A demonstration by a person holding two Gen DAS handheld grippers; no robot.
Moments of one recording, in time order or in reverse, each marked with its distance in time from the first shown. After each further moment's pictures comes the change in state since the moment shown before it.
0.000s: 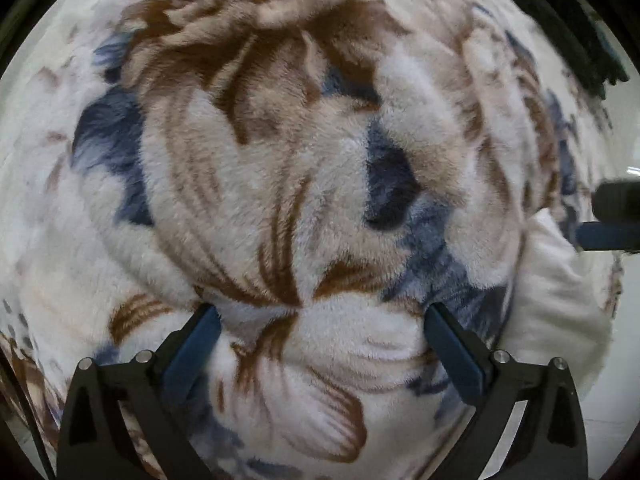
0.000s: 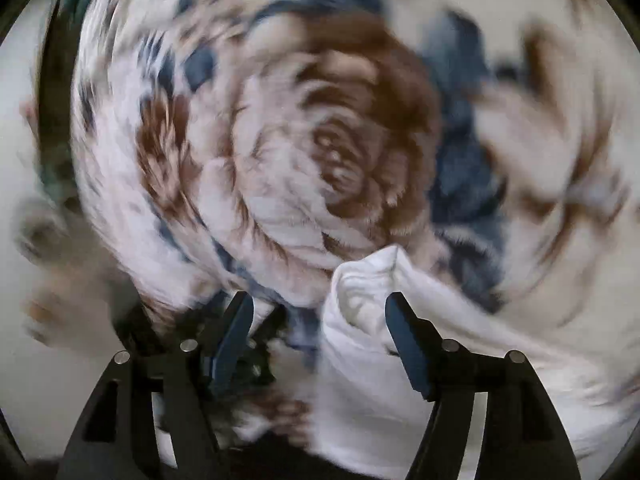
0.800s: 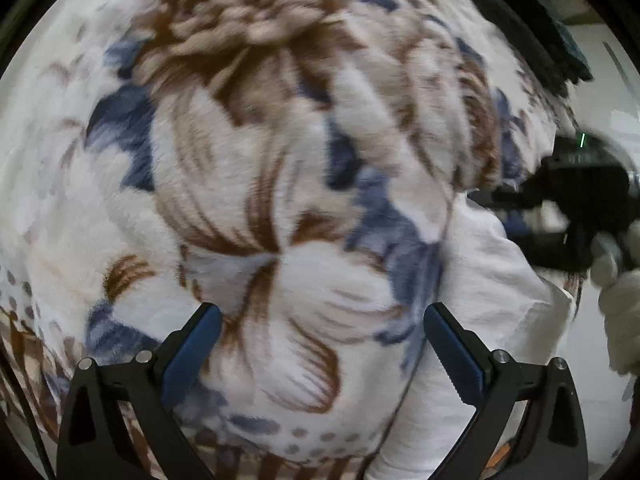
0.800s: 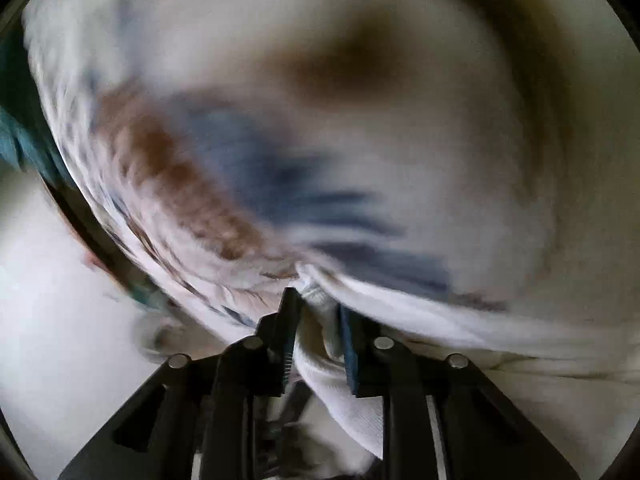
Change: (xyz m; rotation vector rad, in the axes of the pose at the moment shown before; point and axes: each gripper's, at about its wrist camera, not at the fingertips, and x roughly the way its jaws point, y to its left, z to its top) left arm -0.037 -0.006 -0.023 0.029 0.008 -0.149; right arm 0.015 -0.091 0.003 0.468 -0.021 0.389
